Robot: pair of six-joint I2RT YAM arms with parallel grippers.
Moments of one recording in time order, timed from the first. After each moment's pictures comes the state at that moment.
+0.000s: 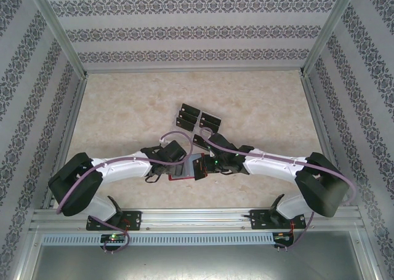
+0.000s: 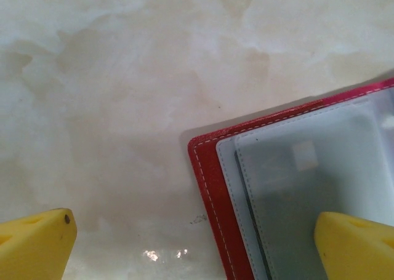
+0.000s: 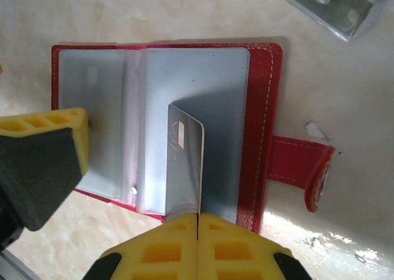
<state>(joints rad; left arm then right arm) -0.82 1.48 0.72 -0.50 -0.32 -0.64 0.84 1.44 0.71 -0.29 -0.18 0.76</state>
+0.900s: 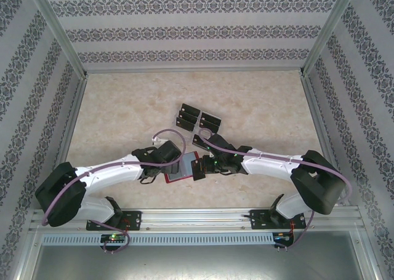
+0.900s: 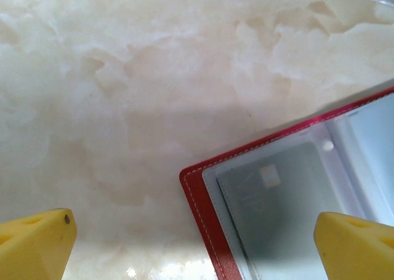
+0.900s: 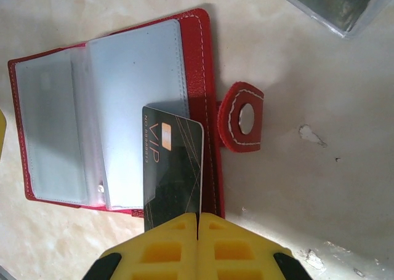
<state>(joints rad) -0.82 1.35 0.71 -0.57 -0.38 -0.72 0.84 1.47 0.70 -0.26 -0.17 0.76</state>
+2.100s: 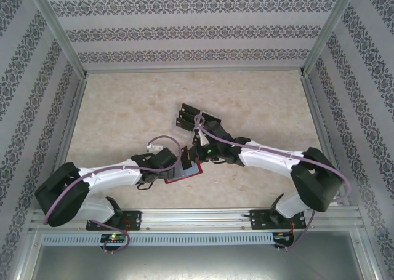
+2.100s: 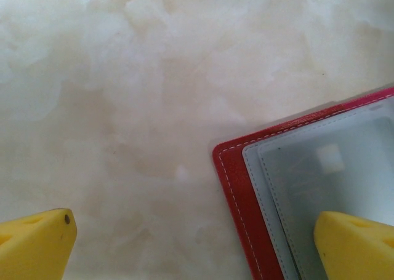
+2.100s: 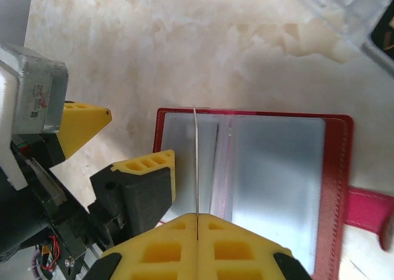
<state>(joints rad) -0.82 1.34 0.58 -0.51 -0.39 -0.81 0.81 1.52 0.85 -0.15 -0.36 0.69</state>
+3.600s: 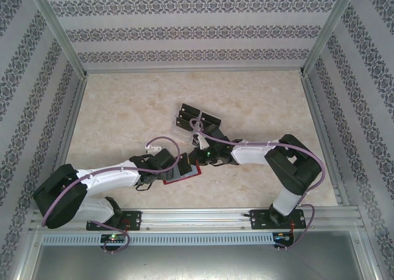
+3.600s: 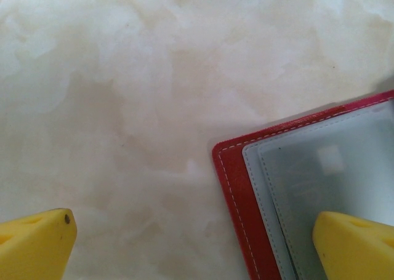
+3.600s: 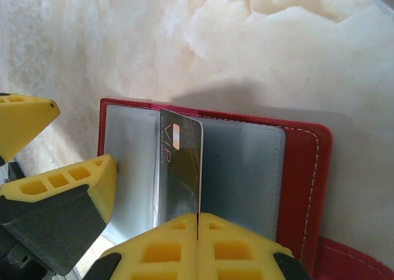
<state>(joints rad) -0.82 1.32 0.56 -0.51 -0.39 -0.81 0.75 1.71 0.78 0.05 -0.50 0.68</state>
